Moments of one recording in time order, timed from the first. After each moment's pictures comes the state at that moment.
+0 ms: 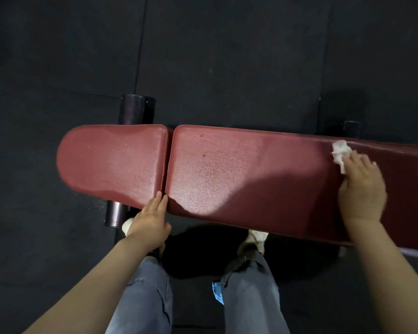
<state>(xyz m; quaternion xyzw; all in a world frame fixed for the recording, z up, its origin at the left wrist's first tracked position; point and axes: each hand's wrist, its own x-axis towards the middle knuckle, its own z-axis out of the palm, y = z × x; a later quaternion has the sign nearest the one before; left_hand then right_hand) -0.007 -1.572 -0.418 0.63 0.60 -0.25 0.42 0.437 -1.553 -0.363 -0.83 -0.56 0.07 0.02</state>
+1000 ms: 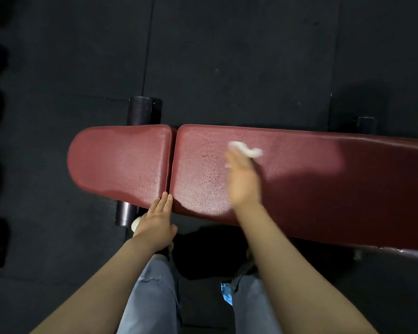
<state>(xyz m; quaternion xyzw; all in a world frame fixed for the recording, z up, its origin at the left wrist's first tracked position) -0.004 -1.578 -0.428 0.62 0.61 -0.26 0.41 0.226 -1.521 -0.419 -0.75 -0.58 0.29 0.14</state>
